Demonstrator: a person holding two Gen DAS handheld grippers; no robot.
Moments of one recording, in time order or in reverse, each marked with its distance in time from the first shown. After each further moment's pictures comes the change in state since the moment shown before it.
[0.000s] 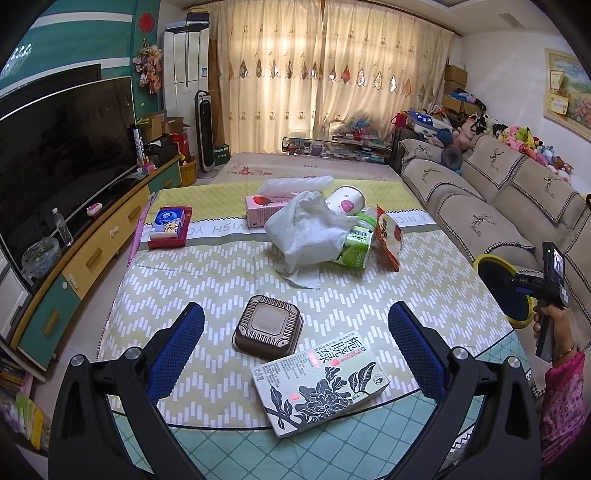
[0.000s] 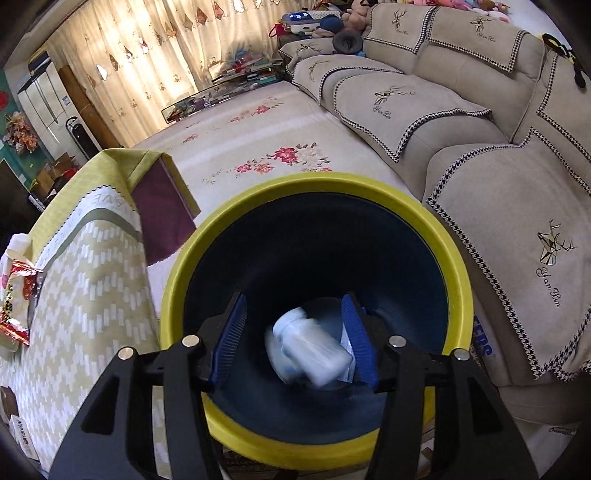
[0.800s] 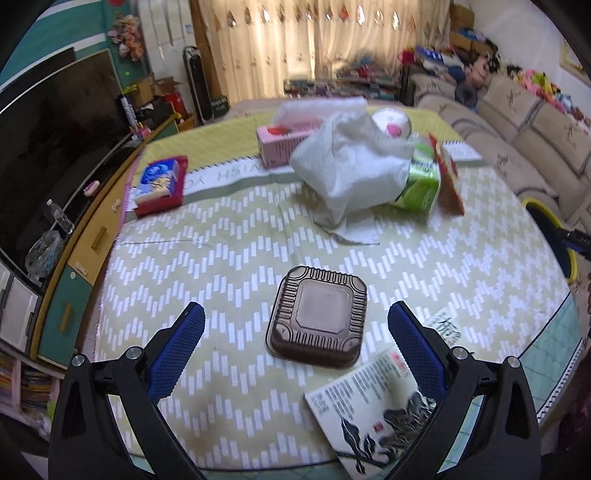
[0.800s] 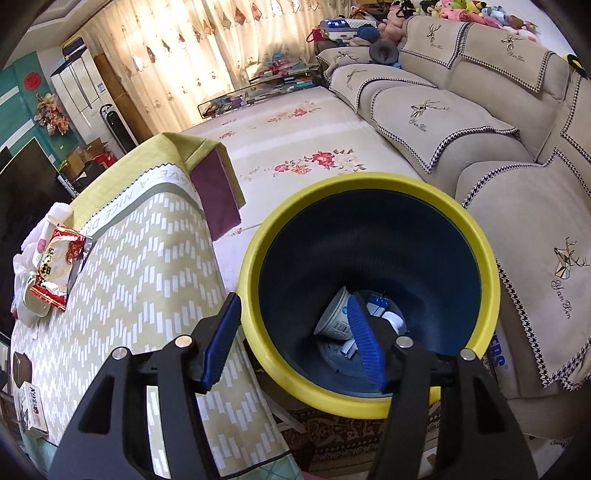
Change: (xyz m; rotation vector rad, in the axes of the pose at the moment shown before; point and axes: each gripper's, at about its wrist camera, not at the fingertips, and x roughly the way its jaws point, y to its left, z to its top) left arm 0.109 0.031 -0.002 0.103 0.259 0.052; right arm -0.034 0.045 -0.024 -0.087 -0.014 0.089
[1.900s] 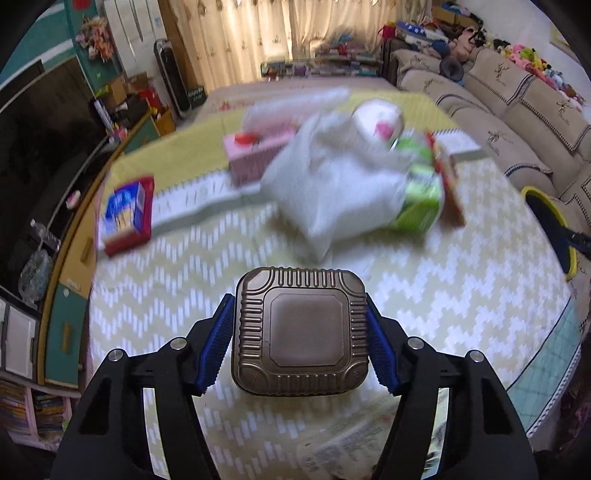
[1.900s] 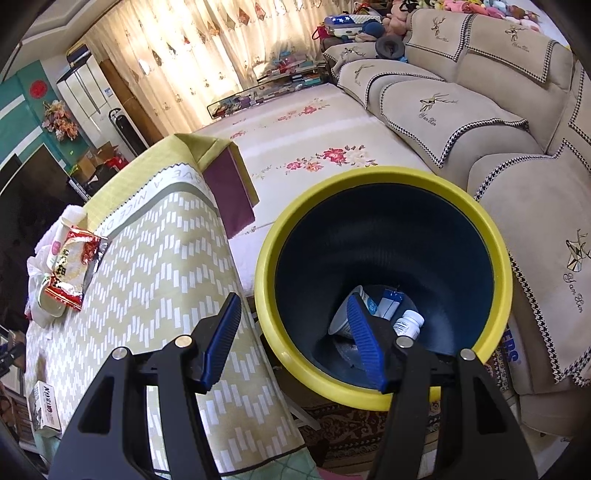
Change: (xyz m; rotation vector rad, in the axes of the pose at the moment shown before) left arm 0.023 -0.014 0.056 0.082 0.058 -0.038; right arm -0.004 -0.009 0.000 0.027 0.001 0.064
